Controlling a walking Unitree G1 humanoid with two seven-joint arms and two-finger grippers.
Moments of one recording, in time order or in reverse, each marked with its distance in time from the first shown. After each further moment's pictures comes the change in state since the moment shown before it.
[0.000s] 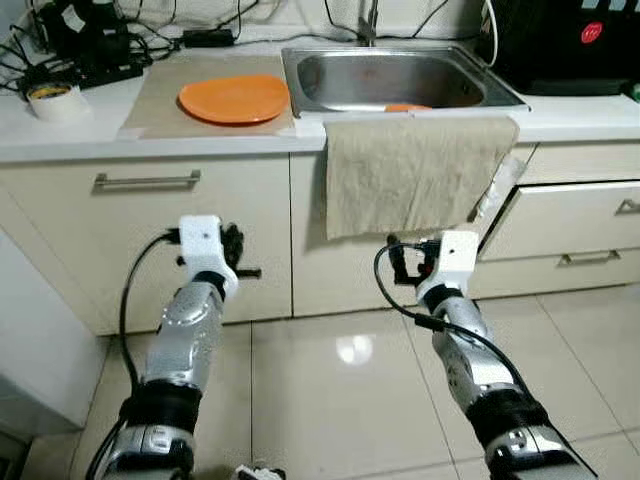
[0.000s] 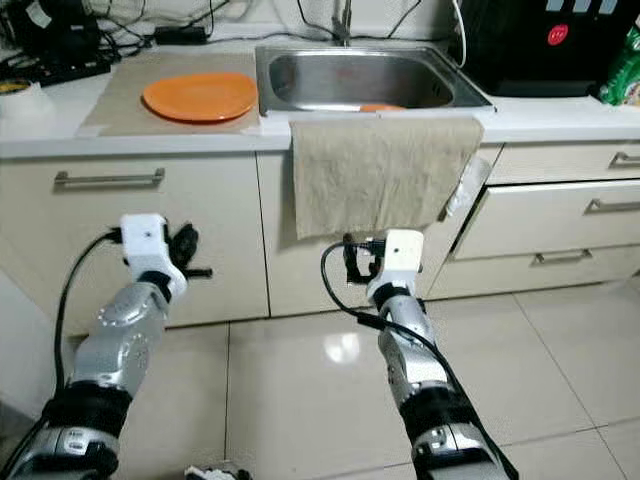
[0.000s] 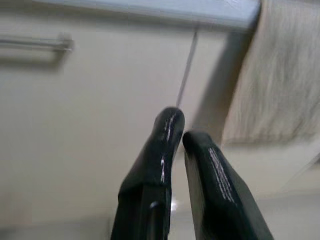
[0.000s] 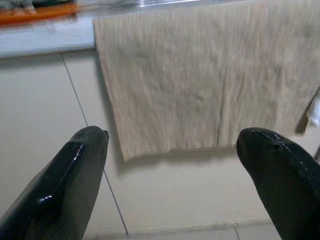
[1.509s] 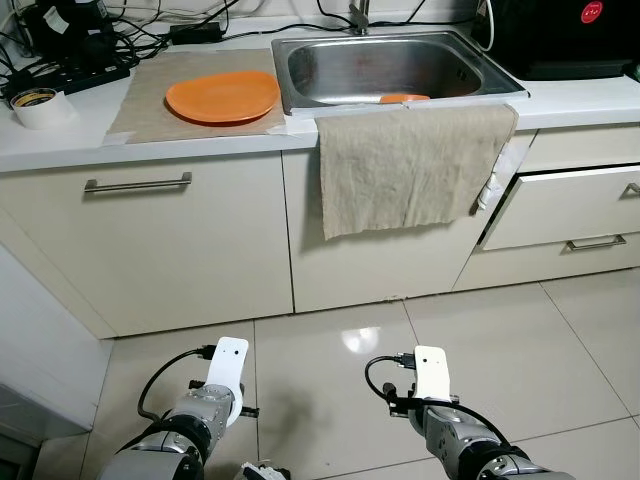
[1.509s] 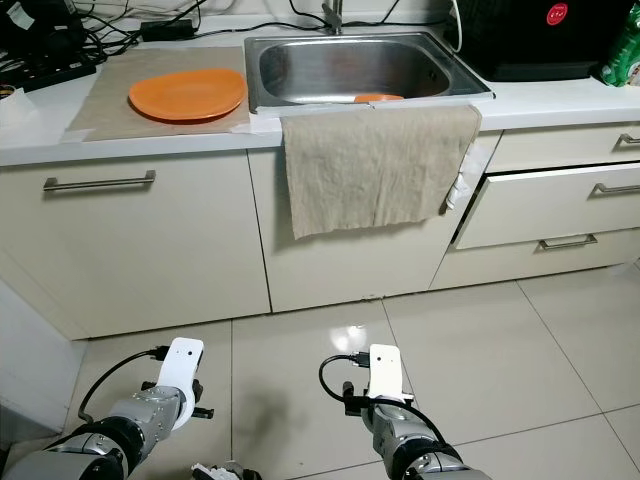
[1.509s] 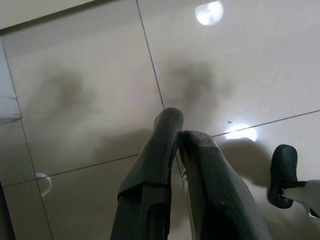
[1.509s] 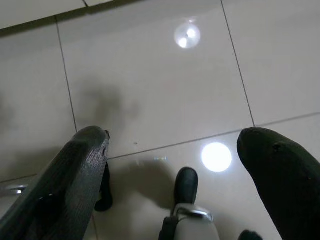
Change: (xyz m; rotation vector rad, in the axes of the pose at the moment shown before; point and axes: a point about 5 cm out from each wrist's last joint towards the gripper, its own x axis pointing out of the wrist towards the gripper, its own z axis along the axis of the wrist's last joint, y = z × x) left arm -0.052 0.010 -0.151 0.157 0.802 0.085; right arm -0.083 -0.008 -0.141 0.033 0.834 -0.168
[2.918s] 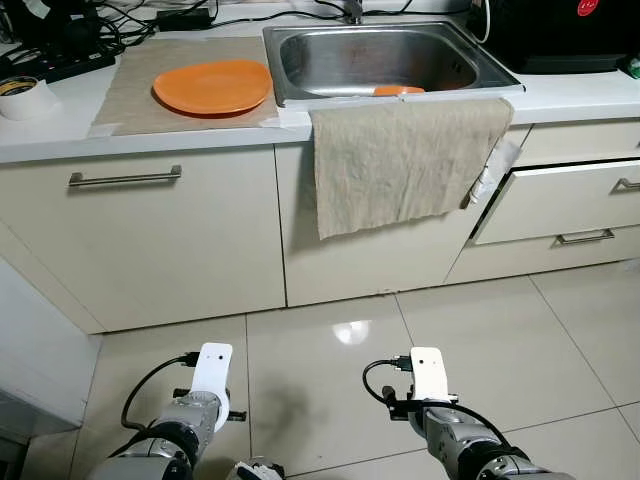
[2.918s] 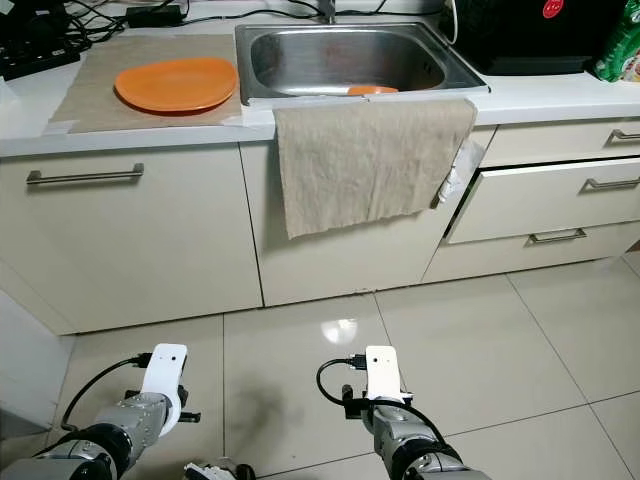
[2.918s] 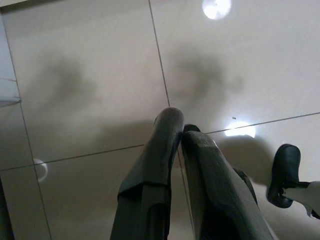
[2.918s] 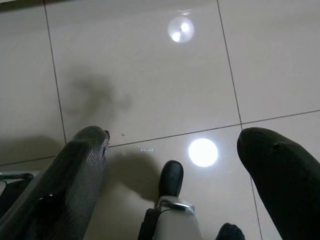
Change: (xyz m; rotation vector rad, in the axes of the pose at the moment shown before) left arm -0.001 0.017 -0.010 -0.054 0.012 0.054; right arm 0.000 0.001 0.000 -0.077 0.004 0.012
